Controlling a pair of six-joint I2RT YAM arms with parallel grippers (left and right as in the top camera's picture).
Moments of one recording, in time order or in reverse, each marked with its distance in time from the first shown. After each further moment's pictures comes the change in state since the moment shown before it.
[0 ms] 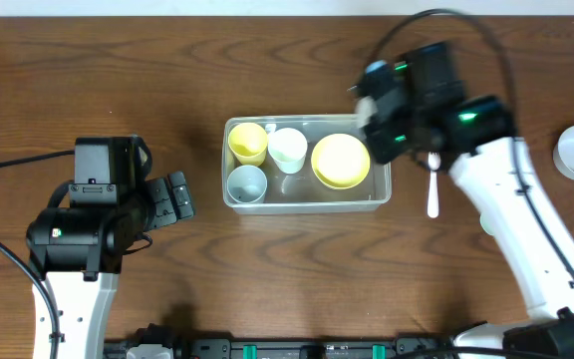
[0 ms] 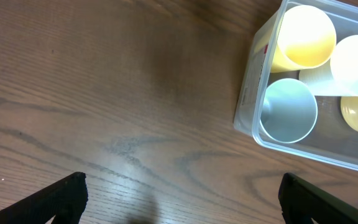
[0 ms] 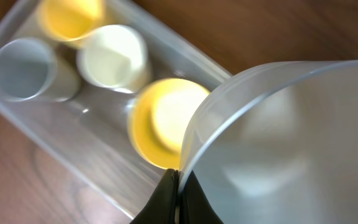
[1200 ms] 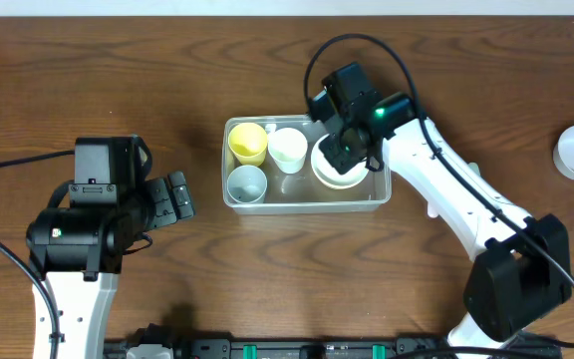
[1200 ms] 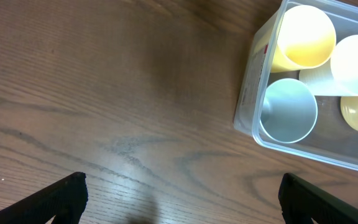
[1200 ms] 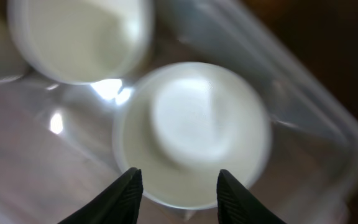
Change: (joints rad) left arm 0.000 0.000 0.000 0.000 0.000 0.000; right arm 0.100 0.233 -0.003 0.048 0.187 0.075
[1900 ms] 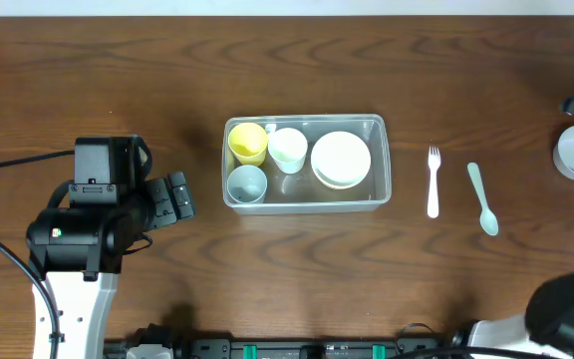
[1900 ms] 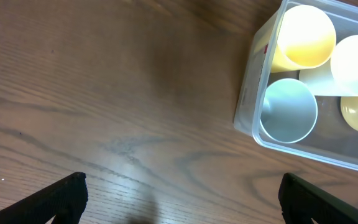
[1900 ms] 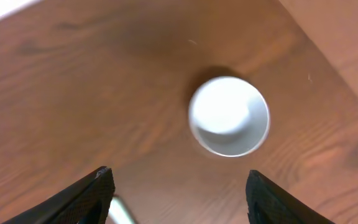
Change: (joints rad) left arm 0.000 0.000 0.000 0.000 0.000 0.000; right arm -0.961 -0.128 0.137 0.028 0.097 0.285
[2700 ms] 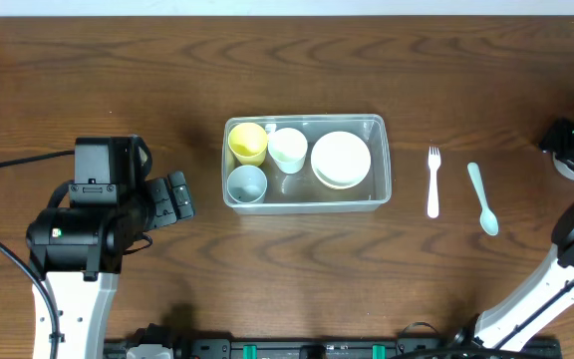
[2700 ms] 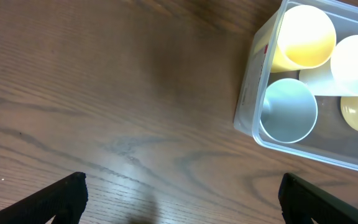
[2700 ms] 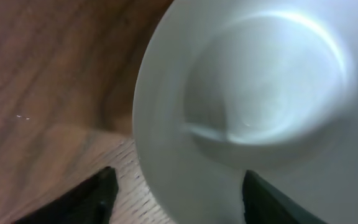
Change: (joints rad) left arm 0.000 0.000 0.000 0.000 0.000 0.000; right arm -0.113 0.483 -0.003 0.111 -0.104 -0.054
